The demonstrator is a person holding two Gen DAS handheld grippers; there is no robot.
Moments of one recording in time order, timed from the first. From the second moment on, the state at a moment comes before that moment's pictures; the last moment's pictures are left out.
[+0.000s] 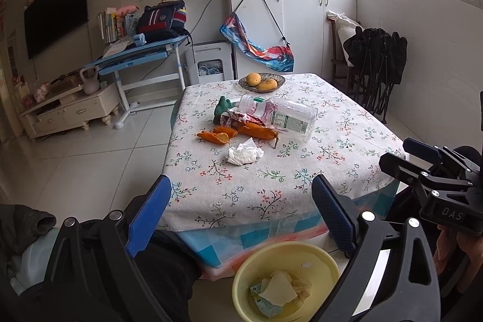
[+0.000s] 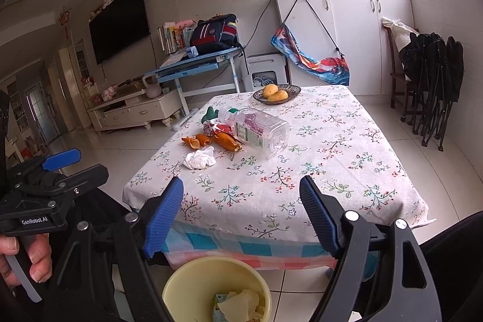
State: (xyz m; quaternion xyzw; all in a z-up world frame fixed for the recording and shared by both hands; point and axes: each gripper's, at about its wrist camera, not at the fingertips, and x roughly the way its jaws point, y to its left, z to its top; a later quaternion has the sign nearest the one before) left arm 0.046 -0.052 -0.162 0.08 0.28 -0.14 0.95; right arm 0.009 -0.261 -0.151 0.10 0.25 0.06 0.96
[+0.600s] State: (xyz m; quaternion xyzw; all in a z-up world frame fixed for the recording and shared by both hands) left arm 0.049 -0.049 -0.161 0.08 0.28 -0.14 0.95; right arm 0.010 -0.258 -0.150 0.09 0.25 0.06 0.96
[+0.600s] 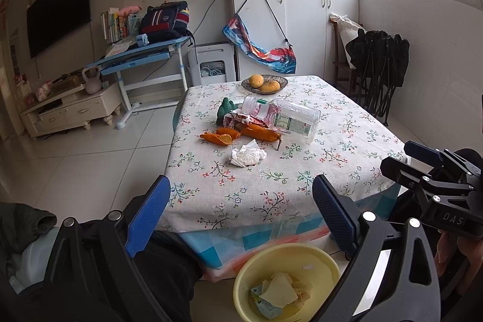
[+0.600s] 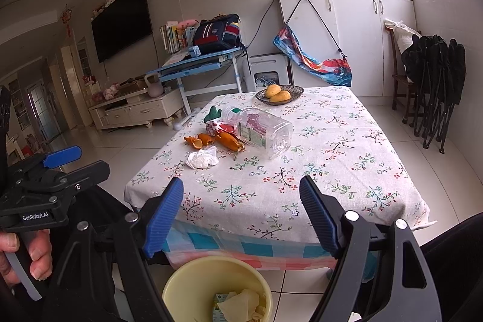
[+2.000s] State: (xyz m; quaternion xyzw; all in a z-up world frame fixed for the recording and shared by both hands) left arm 0.207 0.006 -0.181 -0.06 0.34 -0.07 0.94; right arm 0.193 -0.165 -0.215 0.02 0.41 0.15 0.90
